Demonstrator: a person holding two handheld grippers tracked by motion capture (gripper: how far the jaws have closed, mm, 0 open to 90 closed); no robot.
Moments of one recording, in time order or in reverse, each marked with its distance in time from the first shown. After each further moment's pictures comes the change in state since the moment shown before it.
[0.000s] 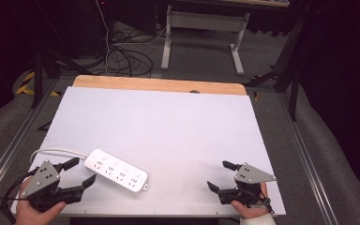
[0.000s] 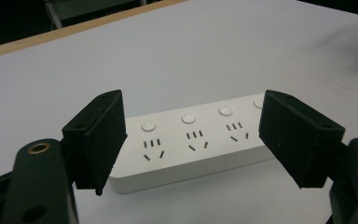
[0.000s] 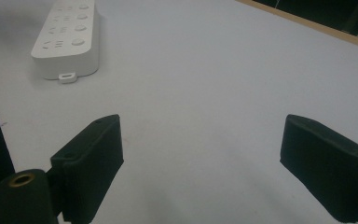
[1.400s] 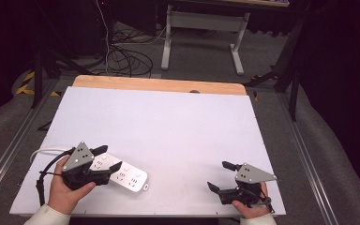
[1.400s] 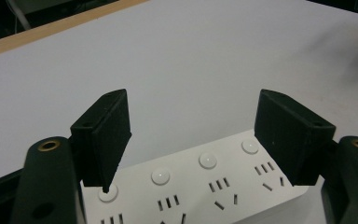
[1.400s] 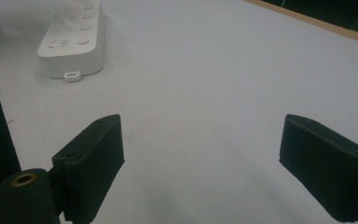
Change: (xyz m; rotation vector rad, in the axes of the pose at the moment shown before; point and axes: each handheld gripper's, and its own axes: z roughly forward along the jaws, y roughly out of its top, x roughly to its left) left arm -0.010 0.036 0.065 0.059 -0.079 0.037; right arm -0.003 -0.002 0.000 -0.003 0.026 0.005
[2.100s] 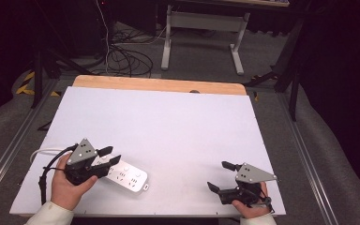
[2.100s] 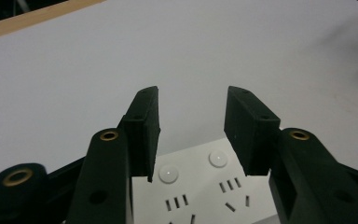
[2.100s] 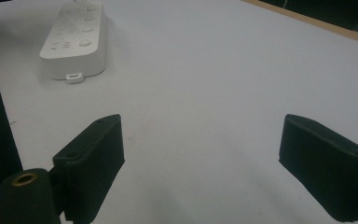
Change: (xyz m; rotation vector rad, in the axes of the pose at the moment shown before) left arm 0.010 0.003 0.007 0.062 0.003 -0.042; right arm 0.000 0.000 0.000 -0.004 0.007 0.004
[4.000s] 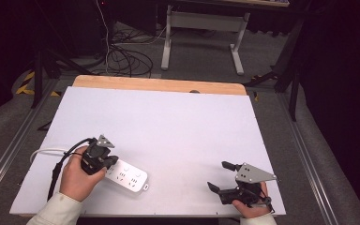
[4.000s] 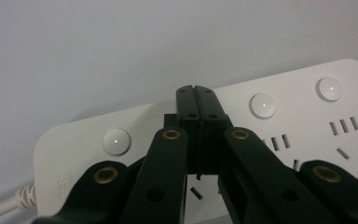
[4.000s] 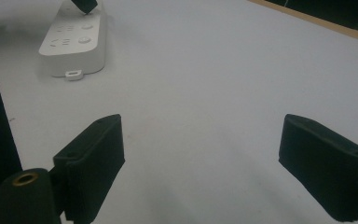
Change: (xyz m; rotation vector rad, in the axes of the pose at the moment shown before) left arm 0.008 0.010 0.043 0.432 0.039 -0.051; right arm -0.001 -0.001 0.000 0.003 0.004 -0.005
